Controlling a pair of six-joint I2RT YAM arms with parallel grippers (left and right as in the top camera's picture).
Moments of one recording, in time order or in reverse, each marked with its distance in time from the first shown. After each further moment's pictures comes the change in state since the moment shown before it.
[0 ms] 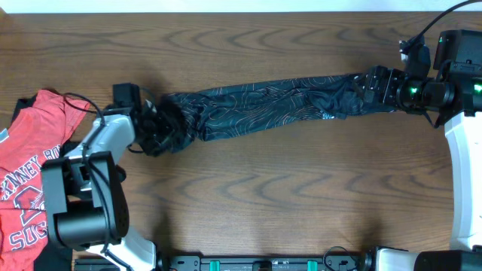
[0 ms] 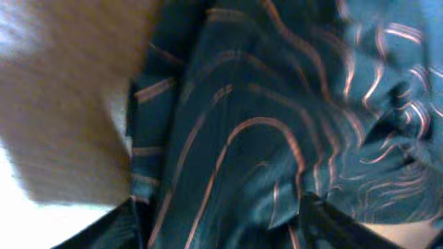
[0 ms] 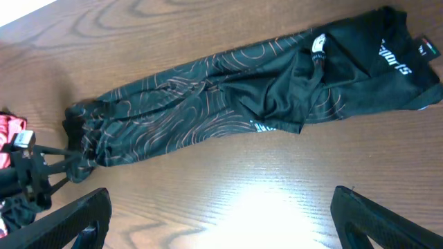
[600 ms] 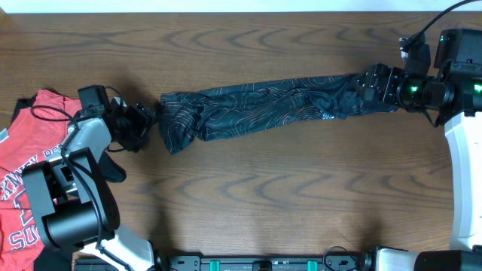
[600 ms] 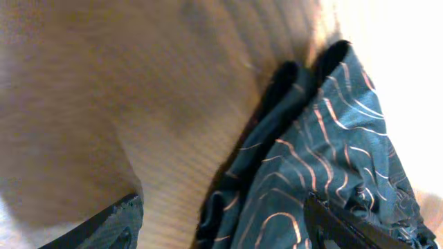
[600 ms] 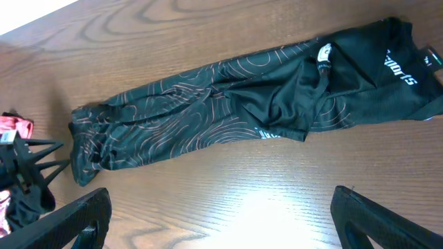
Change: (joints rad) left arm 0.153 0.024 0.003 0.139 0.034 -0.040; right arm 0.000 0.000 0.000 0.024 -0.018 0.000
